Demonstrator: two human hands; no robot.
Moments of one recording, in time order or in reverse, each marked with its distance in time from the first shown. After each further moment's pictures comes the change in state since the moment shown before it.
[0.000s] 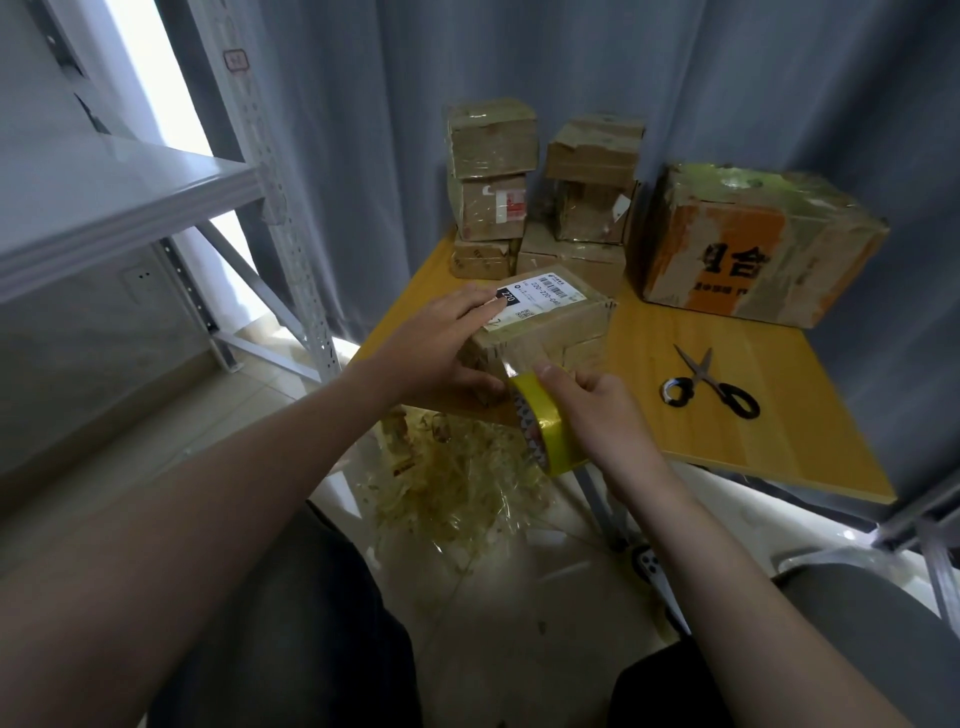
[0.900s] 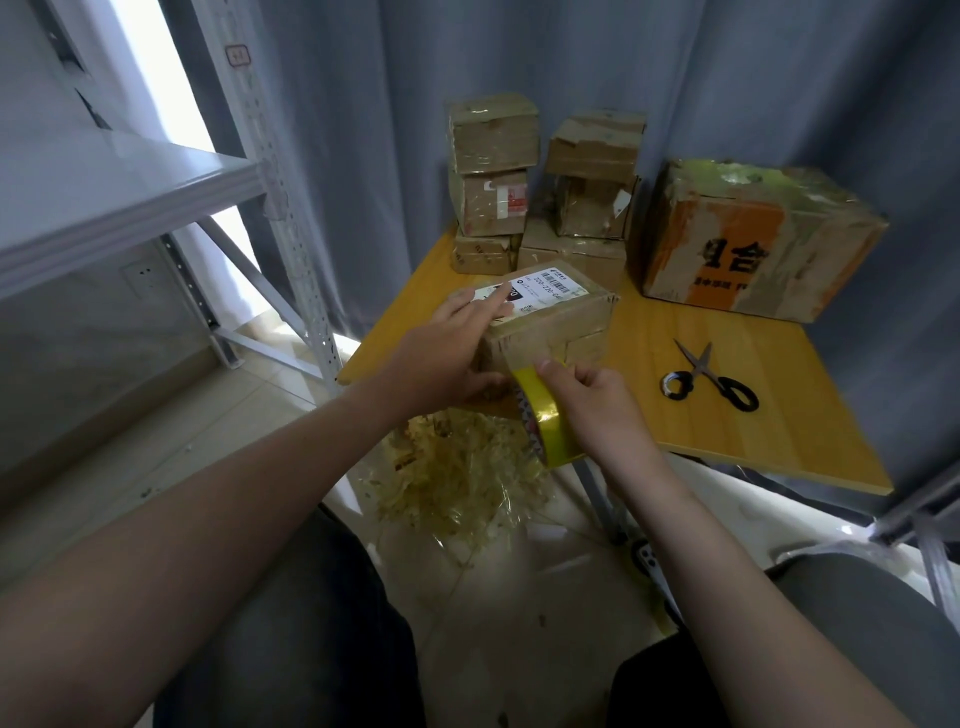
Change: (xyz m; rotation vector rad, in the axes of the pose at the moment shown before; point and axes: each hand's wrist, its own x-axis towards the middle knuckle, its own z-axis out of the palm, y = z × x) left_hand -0.016 0.034 -0.005 -0.055 -0.013 -0.173; right_hand -0.001 0.003 0.005 -0.017 0.027 -0.021
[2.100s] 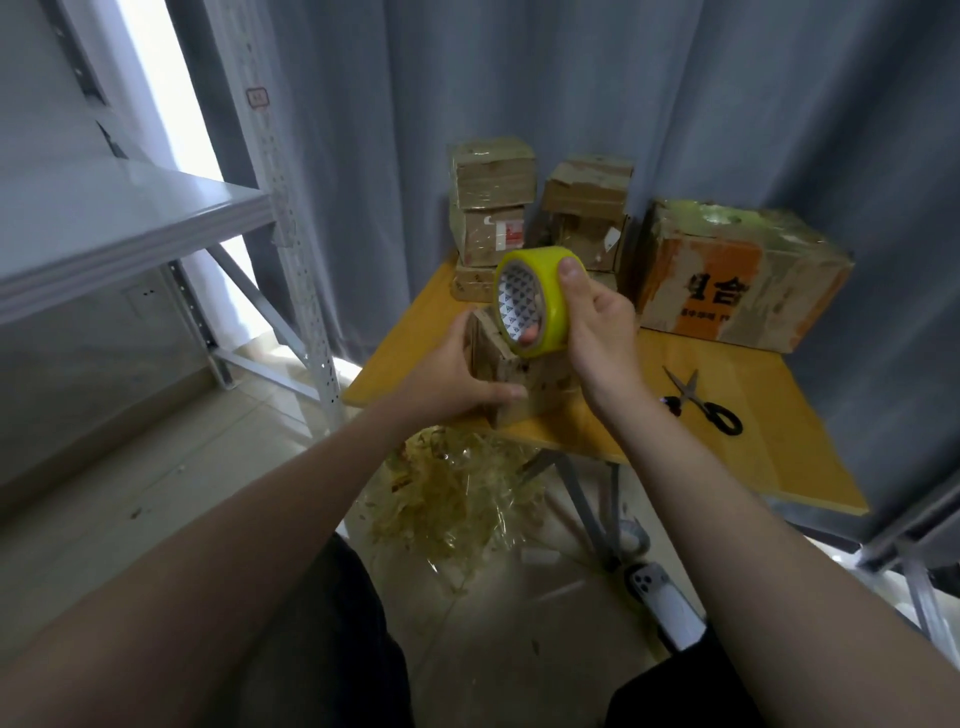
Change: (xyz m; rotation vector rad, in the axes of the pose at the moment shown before) left_hand -0.004 0.009 -0.005 -0.794 -0.008 -0.245; right_hand 0.034 -0.069 -0.005 0.221 0.172 -0.284
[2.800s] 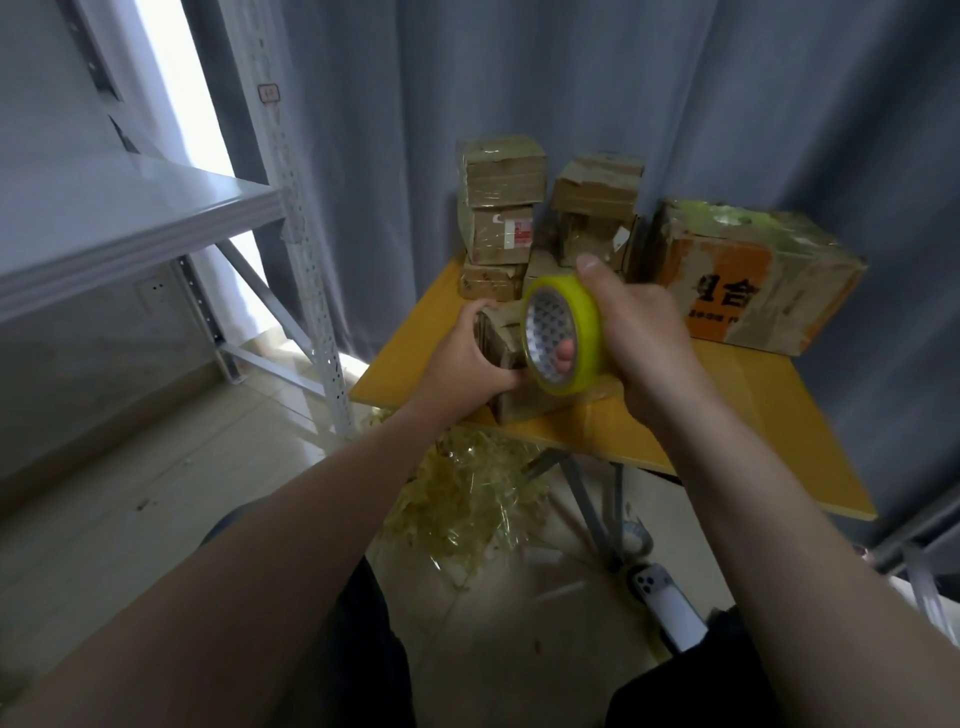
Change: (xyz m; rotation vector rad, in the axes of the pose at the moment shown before) left_hand 0.016 -0.005 0.019 -0.040 0.242 0.077; right_hand -0.018 -0.040 -0.018 -0.123 -0.045 0.197
